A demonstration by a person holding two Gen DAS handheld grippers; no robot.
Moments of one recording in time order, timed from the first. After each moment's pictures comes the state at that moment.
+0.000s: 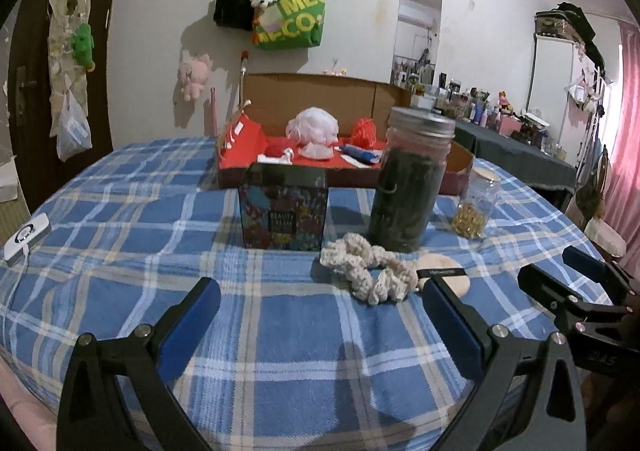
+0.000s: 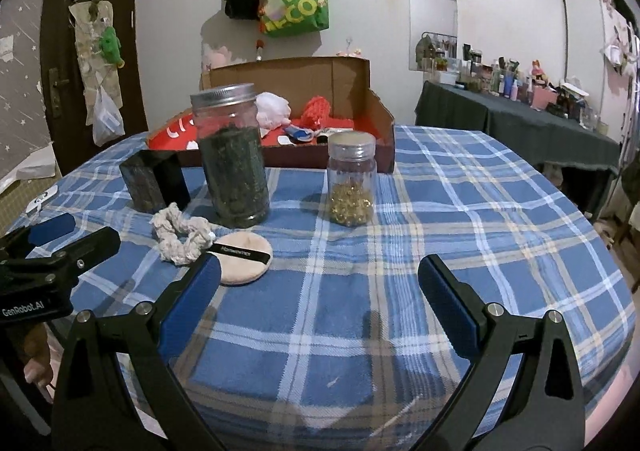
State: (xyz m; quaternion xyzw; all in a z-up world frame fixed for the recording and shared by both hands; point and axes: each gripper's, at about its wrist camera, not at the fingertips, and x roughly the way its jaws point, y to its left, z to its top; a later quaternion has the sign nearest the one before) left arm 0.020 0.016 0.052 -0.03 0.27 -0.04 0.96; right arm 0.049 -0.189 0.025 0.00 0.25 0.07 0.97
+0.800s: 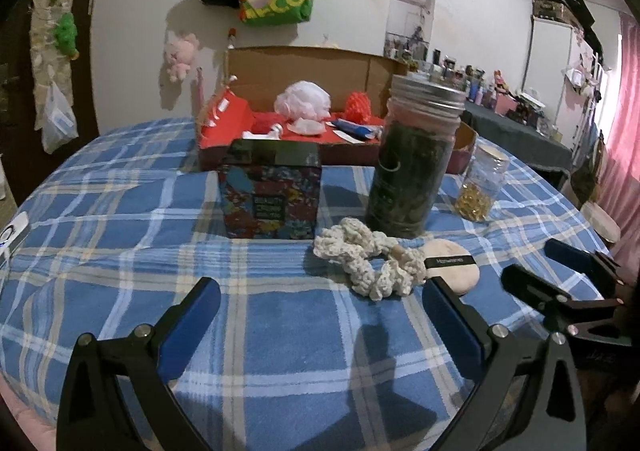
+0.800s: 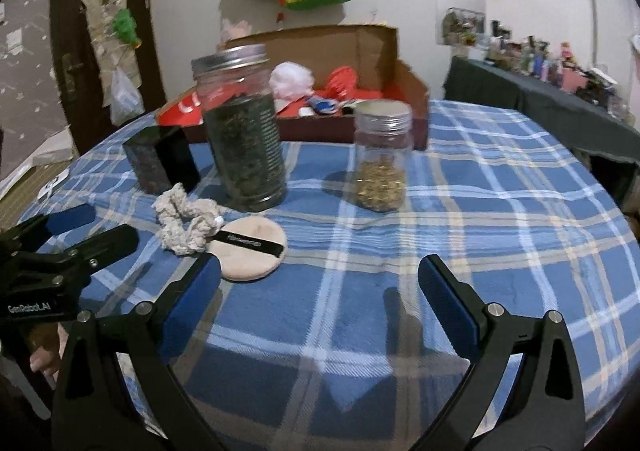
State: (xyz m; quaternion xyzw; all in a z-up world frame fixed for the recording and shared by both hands) left arm 0.046 0.015 0.043 -0.02 0.32 -0.07 0.95; right arm 0.082 -0.183 0.013 0.00 0.30 0.13 0.94
